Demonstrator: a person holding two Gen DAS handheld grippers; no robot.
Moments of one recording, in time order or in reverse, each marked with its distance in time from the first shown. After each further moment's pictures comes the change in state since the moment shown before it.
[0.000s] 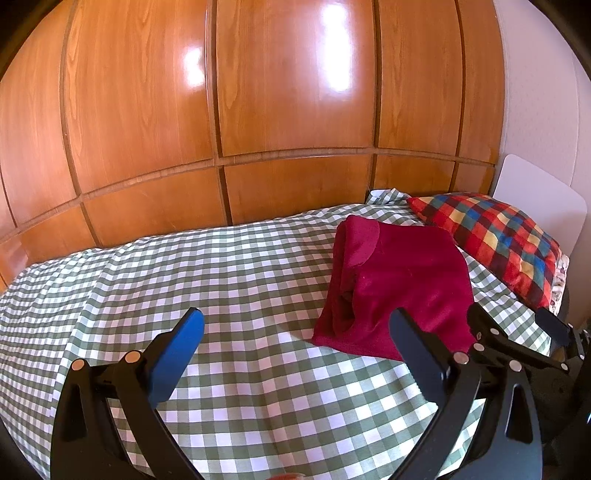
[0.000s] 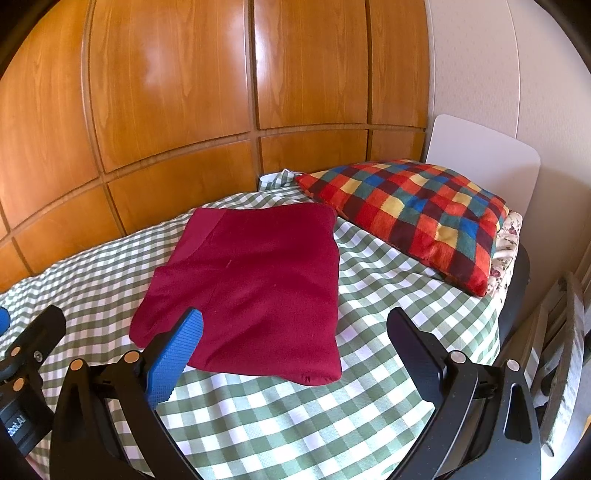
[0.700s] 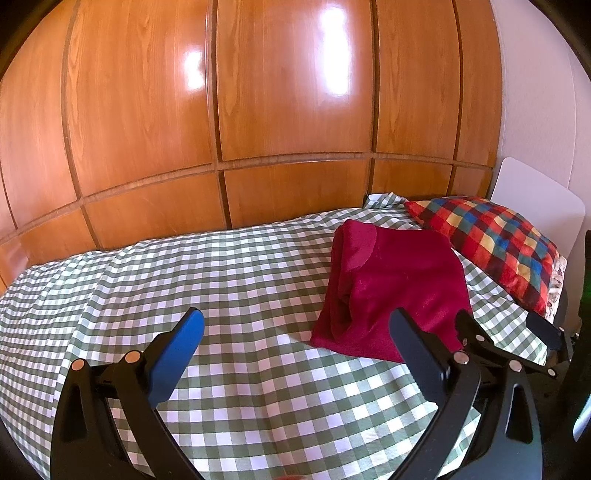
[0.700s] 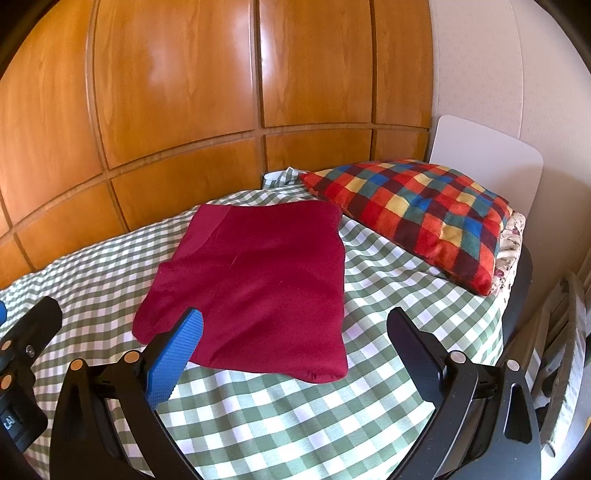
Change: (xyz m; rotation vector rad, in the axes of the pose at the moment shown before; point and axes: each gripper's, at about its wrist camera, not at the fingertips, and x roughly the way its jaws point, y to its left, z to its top) left arm -0.007 0.000 0.002 0.002 -0.008 -0.006; right arm 0.002 0.007 -0.004 -0.010 0.007 0.001
